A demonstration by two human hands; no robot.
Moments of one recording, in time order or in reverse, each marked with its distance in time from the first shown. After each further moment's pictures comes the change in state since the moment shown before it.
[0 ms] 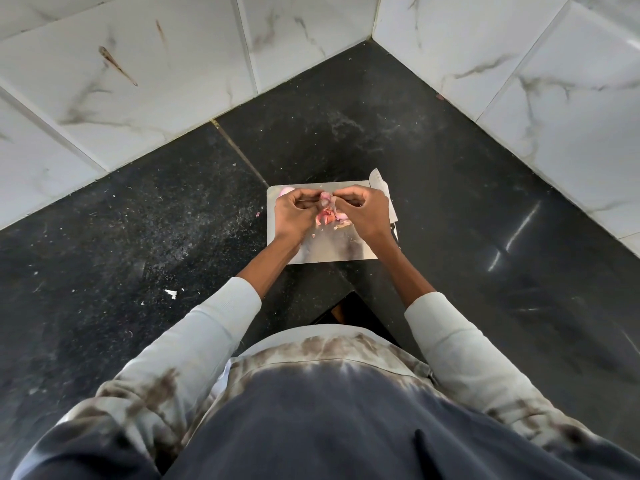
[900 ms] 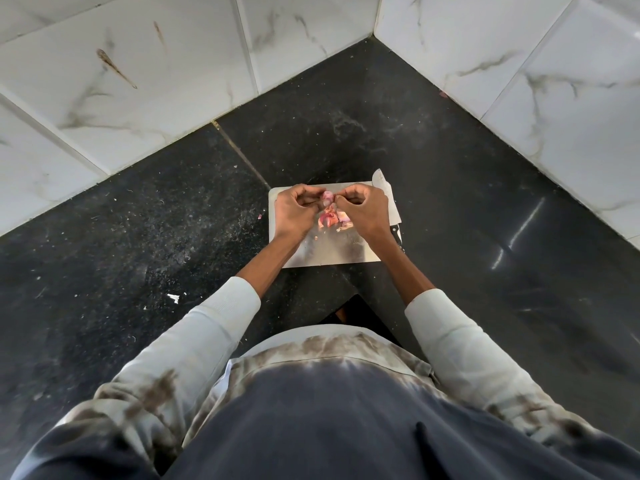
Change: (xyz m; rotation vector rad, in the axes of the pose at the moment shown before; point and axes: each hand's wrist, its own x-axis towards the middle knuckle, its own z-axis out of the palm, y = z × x) left_hand 0.005 0.011 -0.005 0.105 -0.031 0.095; right_hand 0.012 0.002 0.011 -0.033 0.023 0.088
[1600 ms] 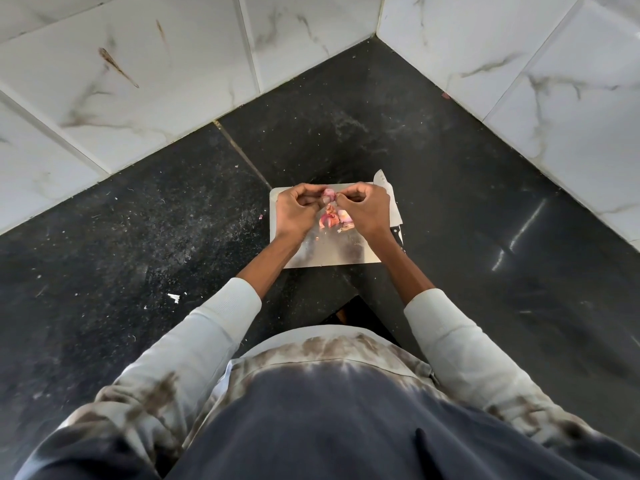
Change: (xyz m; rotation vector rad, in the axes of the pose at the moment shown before) left_hand 0.002 -0.001 0.000 -0.027 -0.003 0.001; right_hand 0.002 -0.008 0.001 -0.010 0.048 0.018
